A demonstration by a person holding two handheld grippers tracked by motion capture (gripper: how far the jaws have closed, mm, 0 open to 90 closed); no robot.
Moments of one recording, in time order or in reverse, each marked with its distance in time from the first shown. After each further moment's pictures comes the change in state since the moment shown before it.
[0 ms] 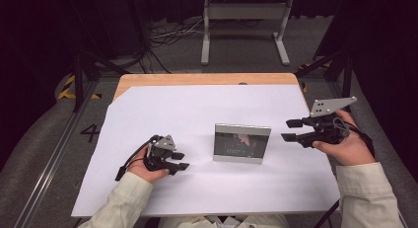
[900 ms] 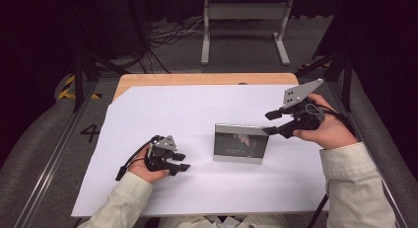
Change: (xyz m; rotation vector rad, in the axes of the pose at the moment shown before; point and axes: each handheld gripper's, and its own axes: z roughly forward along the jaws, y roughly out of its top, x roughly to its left) left arm -0.001 0.001 0.001 0.005 -0.026 -0.005; right arm 0.009 0.064 0.028 0.122 0.102 -0.204
